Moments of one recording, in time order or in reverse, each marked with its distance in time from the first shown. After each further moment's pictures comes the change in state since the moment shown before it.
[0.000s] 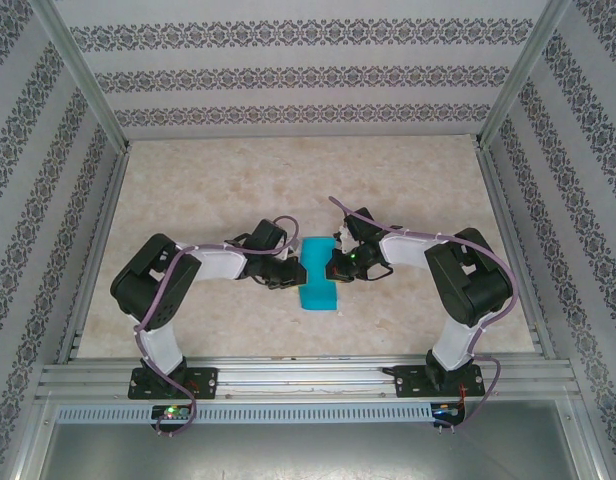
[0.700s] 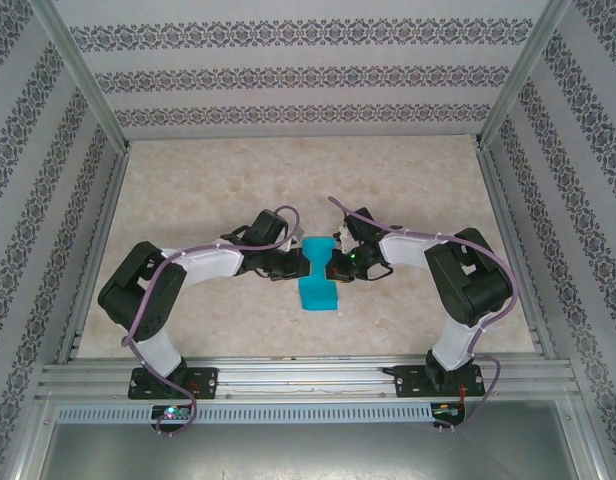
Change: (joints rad) left arm -0.029 -0.076 0.068 -0.061 0.001 0.028; right arm 0.003 0.000 0.001 0.000 0.000 -0.007
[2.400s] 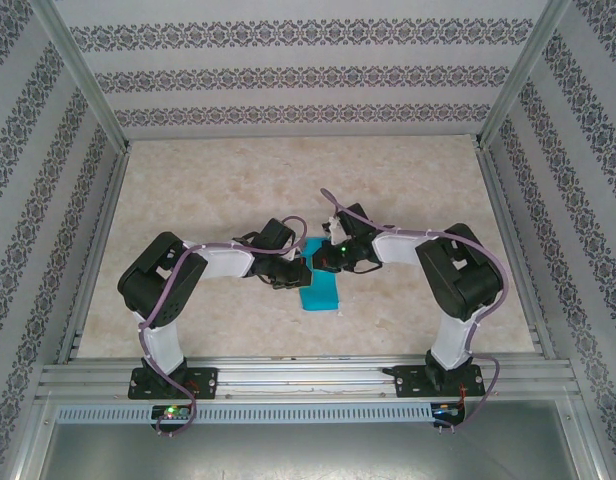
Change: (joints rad) left arm -0.018 0.118 0.000 0.013 -0.009 -0.006; right arm 0.030 0.063 0.037 0.208 -0.064 0.062
